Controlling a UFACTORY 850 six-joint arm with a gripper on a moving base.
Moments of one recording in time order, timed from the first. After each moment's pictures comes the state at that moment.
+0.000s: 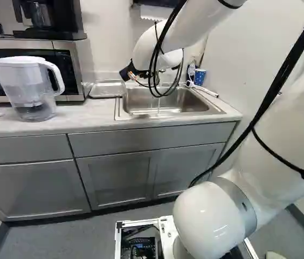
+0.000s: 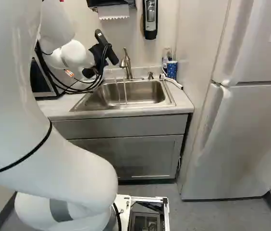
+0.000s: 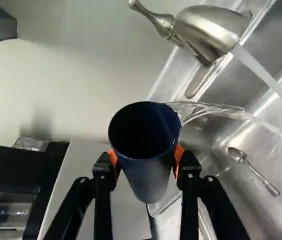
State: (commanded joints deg) arm 14.2 6.1 -48.4 -4.7 17.9 72.7
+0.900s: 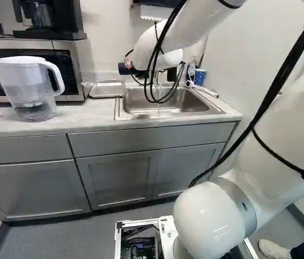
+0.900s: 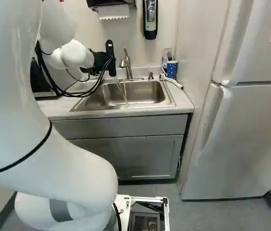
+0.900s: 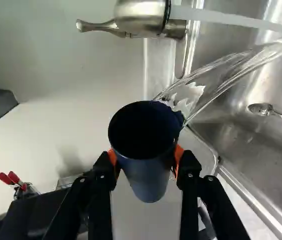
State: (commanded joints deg) arm 14.2 6.1 -48.4 -4.7 17.9 99.8
